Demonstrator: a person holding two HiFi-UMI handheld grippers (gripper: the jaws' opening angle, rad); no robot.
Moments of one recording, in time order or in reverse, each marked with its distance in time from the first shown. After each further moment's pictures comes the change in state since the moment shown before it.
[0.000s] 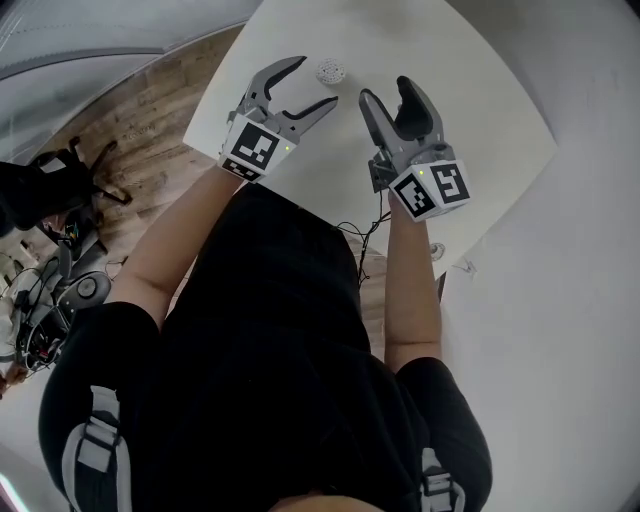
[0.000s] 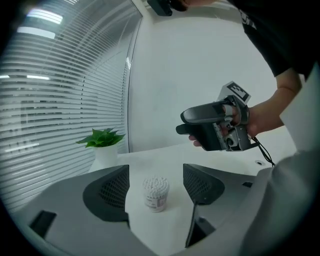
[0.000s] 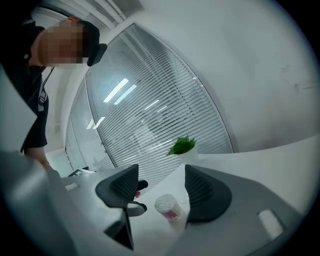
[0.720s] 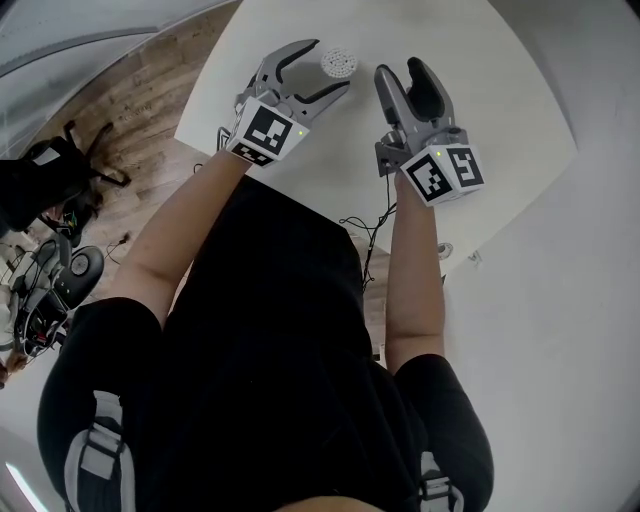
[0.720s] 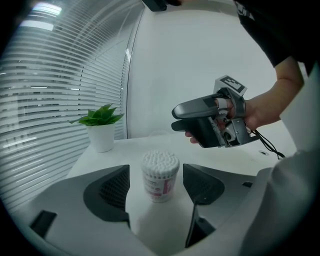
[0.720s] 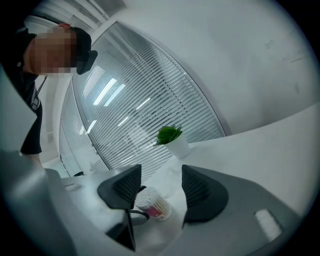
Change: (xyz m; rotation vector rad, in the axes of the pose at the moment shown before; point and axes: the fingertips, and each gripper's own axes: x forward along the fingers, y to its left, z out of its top) left arm 0.027 0.028 -0.059 -0.018 0.055 -0.005; right arm 0.051 -0.035 -0.038 0.102 0.027 -0.039
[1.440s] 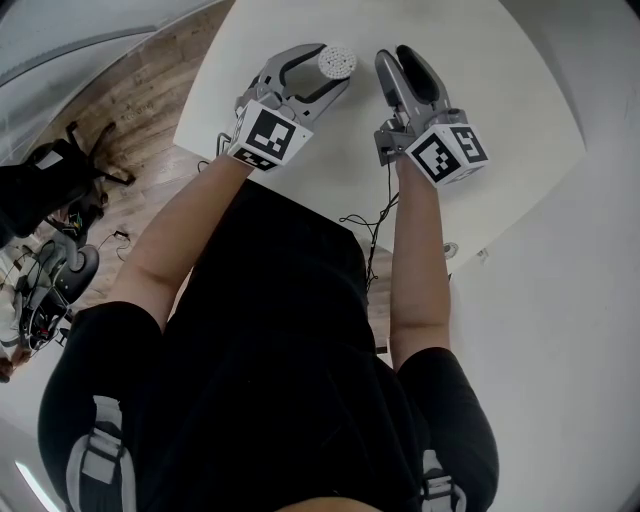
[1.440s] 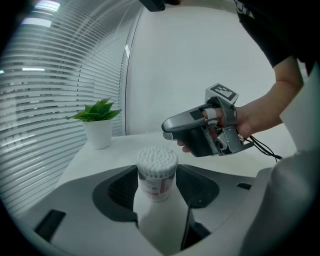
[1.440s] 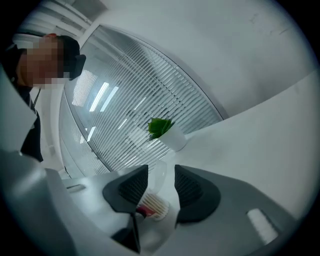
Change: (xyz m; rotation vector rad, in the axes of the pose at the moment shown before) left arm 0.008 -0.005 -0.003 -0.003 0.039 -0.008; right arm 0.020 -0.026 -0.021 0.129 0.038 0.032
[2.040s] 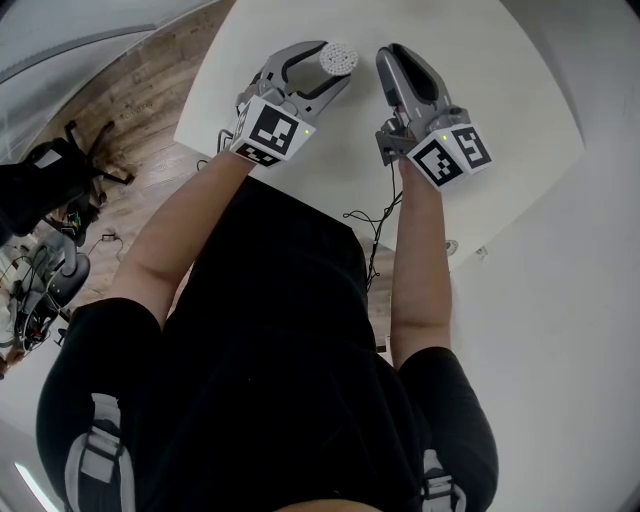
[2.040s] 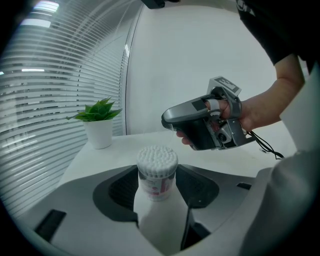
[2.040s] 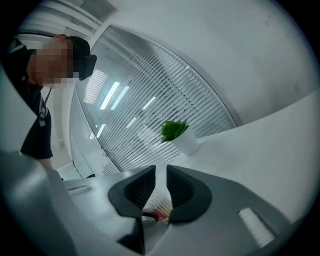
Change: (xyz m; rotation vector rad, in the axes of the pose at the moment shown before) left arm 0.000 0.002 -0.003 0.001 0.010 0.001; right arm 0.002 0.028 0.009 -0.069 -0.007 0.091
